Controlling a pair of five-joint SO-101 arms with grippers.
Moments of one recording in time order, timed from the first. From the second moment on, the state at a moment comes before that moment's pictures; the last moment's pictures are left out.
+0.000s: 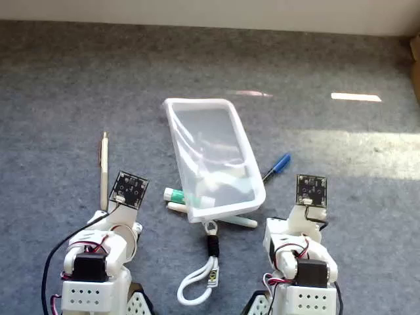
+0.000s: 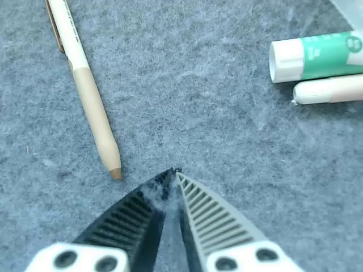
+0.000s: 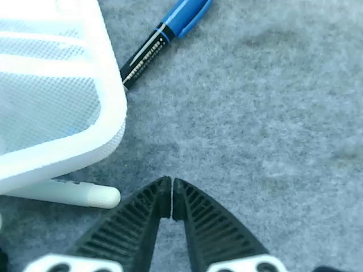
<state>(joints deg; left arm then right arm) -5.2 -103.6 96.0 75.5 -11.7 2.1 -104.7 95.7 71.5 0.0</state>
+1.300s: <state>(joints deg) -5.2 -103.6 96.0 75.5 -11.7 2.1 -104.7 95.7 71.5 0.0</state>
